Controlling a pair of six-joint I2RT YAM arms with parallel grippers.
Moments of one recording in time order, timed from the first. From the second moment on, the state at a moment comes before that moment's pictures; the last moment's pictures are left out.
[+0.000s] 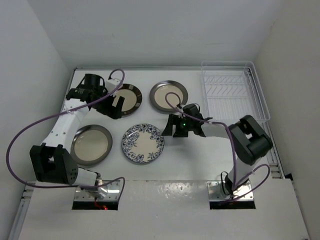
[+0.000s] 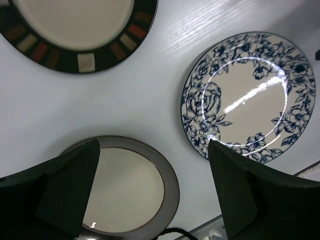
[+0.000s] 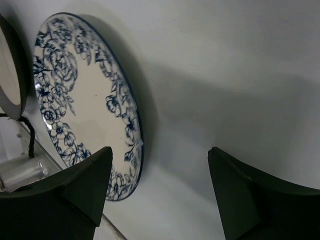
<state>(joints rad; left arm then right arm) -0.10 1.39 1.32 -0.89 0.29 0.33 0.54 1.68 0.76 0.10 -0.37 0.60</state>
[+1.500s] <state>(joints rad) 0.08 1.47 1.34 -0.82 0.33 0.31 0.20 1.58 1.47 -0.24 -0.36 0.32</state>
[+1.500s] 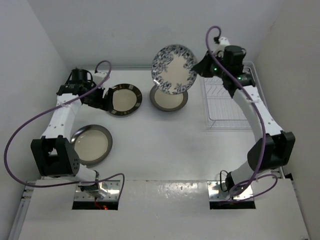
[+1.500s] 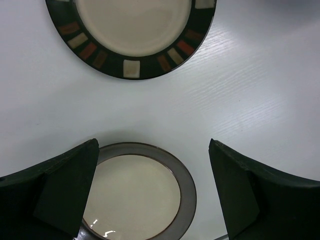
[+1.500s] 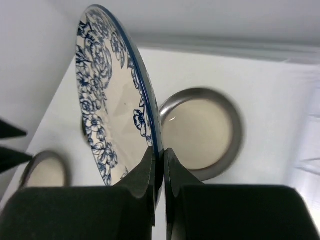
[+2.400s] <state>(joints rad) 0.09 1.59 1.37 -0.84 0.37 0.32 -0.25 1.74 1.67 -0.22 0.32 -0.36</state>
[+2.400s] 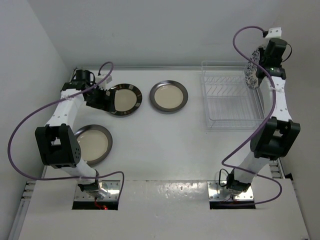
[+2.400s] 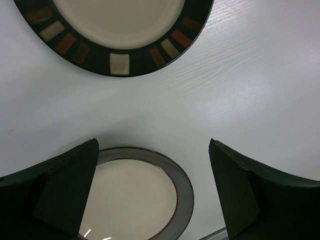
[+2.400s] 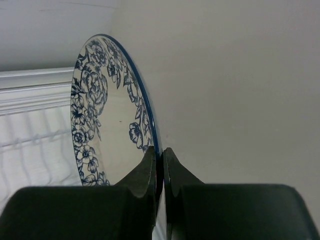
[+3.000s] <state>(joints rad) 0.09 1.65 1.39 -0.86 0.37 0.32 -0.20 1.85 1.52 0.12 0.40 -0.64</state>
